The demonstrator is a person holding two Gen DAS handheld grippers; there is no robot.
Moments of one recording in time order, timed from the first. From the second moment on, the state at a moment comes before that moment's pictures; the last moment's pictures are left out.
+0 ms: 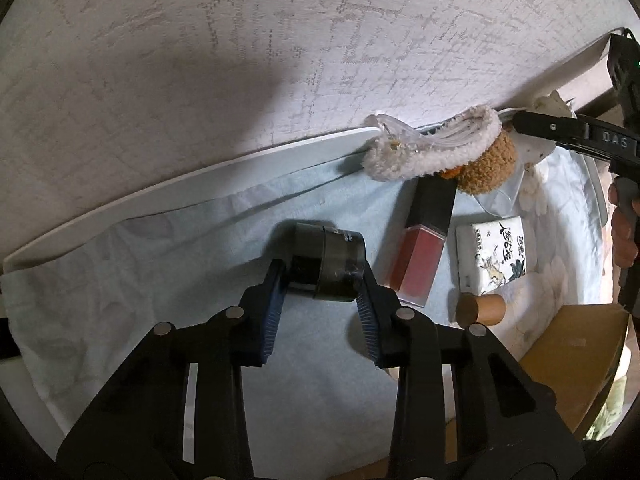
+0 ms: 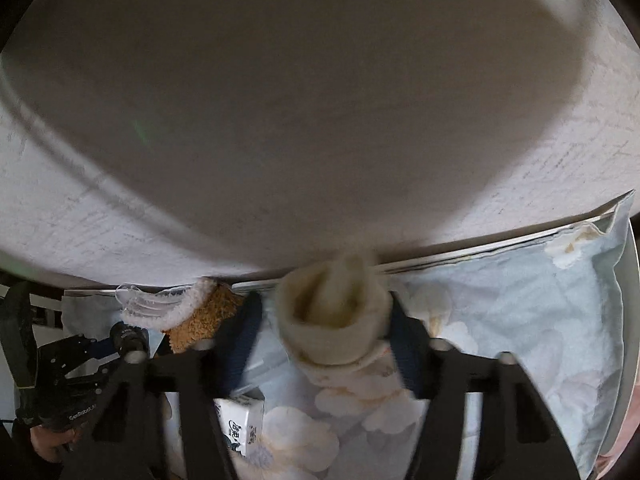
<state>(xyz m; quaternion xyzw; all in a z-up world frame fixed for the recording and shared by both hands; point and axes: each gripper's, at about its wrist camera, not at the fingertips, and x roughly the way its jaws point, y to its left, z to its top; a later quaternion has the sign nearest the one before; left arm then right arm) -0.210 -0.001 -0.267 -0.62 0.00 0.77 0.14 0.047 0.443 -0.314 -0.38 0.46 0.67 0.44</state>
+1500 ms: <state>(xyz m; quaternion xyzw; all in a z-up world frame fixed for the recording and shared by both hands) -0.029 0.011 -0.106 -0.54 -0.02 0.83 0.17 0.059 0.229 -0.184 -0.43 0.34 0.78 0.29</state>
